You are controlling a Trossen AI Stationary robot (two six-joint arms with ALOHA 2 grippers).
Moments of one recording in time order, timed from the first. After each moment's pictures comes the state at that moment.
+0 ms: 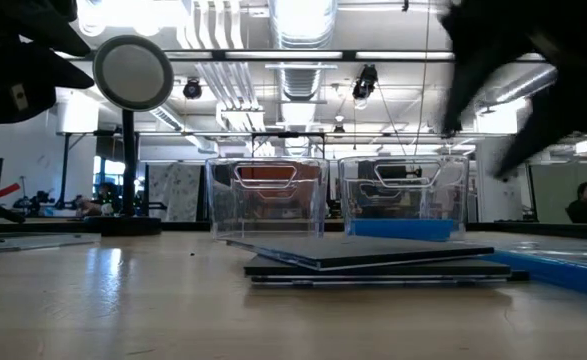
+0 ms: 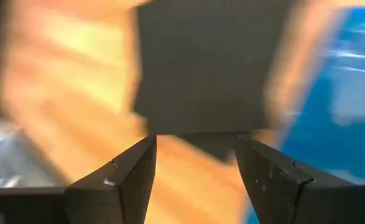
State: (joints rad) left arm -0.79 1.10 0.55 -0.06 -0.69 -1.21; right arm 0.64 1.76 1.14 -0.54 0.42 1.93
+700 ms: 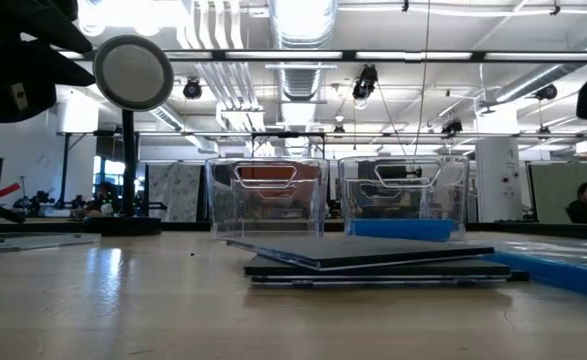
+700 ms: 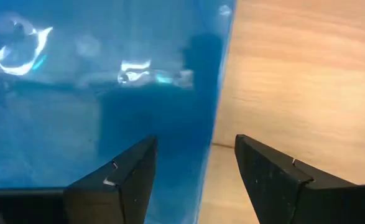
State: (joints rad) left arm -0.79 1.10 0.55 -0.05 -0.69 -1.22; right arm 0.79 1.72 0.96 -0.77 0.14 2.26
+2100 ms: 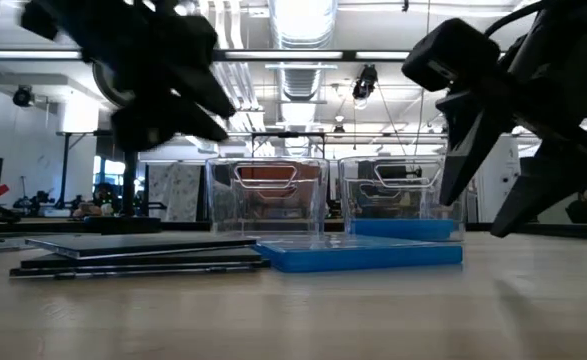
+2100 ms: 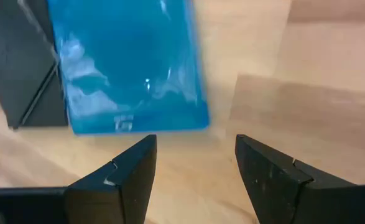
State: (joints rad) left arm -0.32 1.42 0.75 0.05 -0.20 -0.94; right arm 0.52 1.68 0.90 -0.35 0.34 1.94
